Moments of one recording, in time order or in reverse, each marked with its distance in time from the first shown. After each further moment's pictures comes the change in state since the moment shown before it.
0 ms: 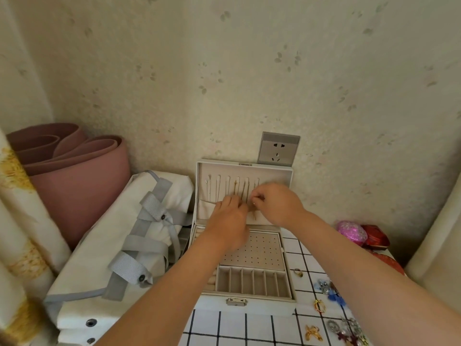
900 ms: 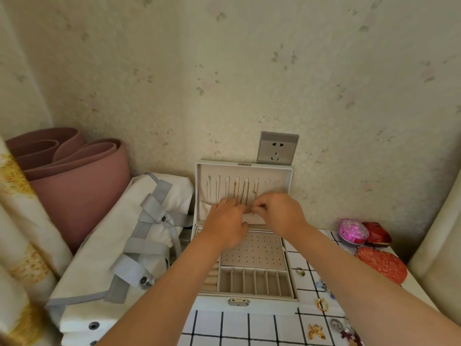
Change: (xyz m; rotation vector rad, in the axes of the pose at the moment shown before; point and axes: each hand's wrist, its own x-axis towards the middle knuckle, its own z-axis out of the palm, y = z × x) left_hand 0.000 -0.004 -0.008 -0.122 -0.089 -0.084; right_hand -0.016 0.013 0.022 -0.020 0.108 -0.041
